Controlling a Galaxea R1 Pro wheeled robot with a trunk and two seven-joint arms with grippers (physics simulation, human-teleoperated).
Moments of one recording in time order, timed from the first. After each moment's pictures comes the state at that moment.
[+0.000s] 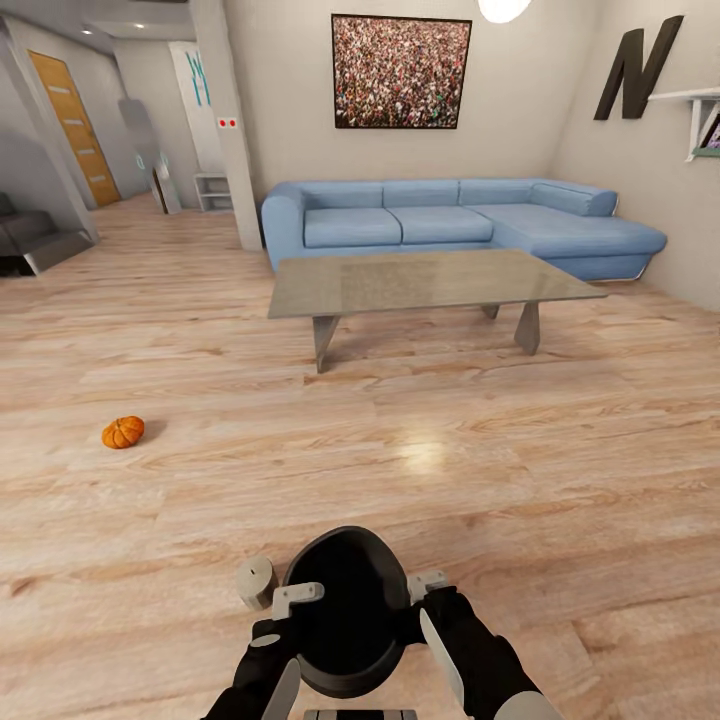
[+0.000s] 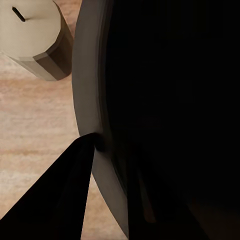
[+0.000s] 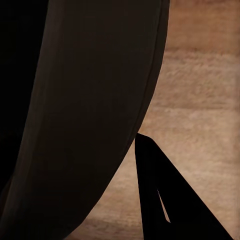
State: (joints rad) left arm -0.22 -0.17 -0.25 -1.08 0.28 0.47 0.47; right arm -0.48 0.17 0.17 -0.71 -0.01 0.70 -0.04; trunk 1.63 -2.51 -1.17
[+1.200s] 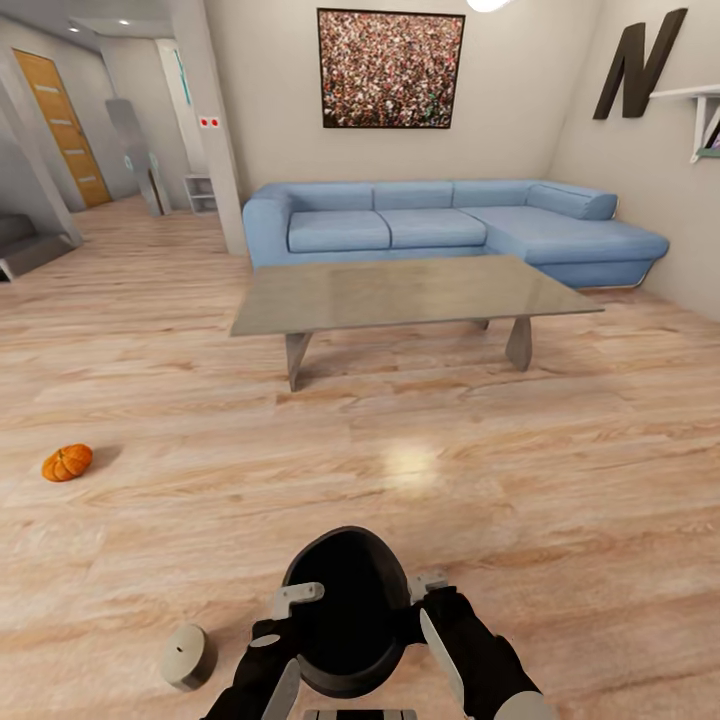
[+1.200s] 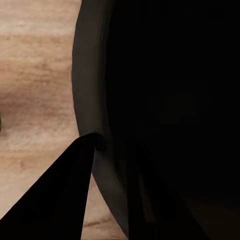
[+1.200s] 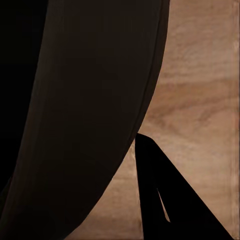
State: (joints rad) left arm -0.22 -0.17 -0.25 -1.08 0.28 0.47 0.47; right arm -0.48 0.17 0.17 -0.71 0.00 0.70 -0.04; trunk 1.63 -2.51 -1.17
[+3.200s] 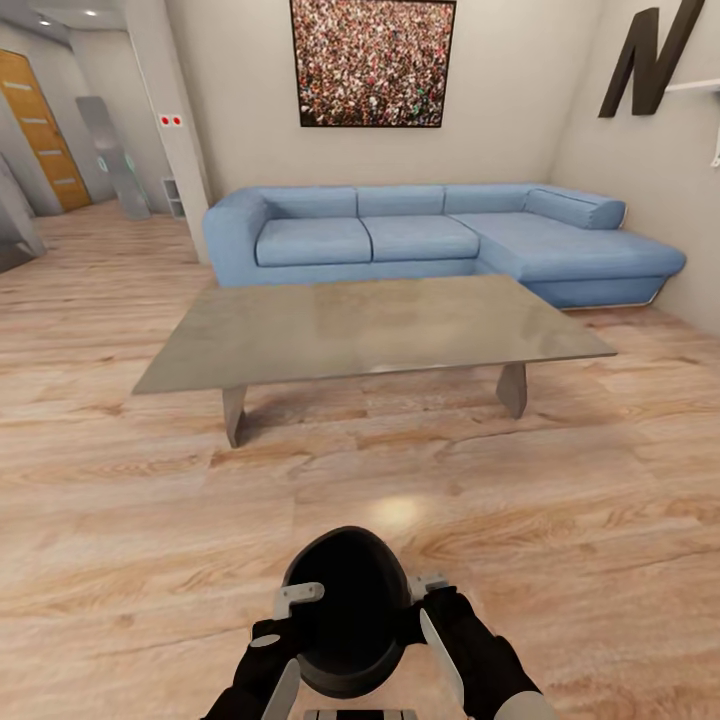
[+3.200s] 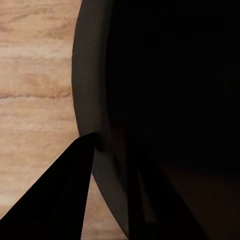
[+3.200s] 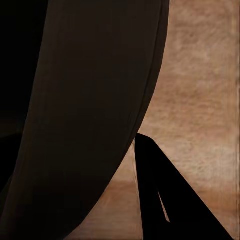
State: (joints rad) left arm -0.22 -0.17 -0.25 -1.08 0.28 0.47 0.47; right arm -0.48 0.17 0.17 -0.71 0.00 0.70 -0.04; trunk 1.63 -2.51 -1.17
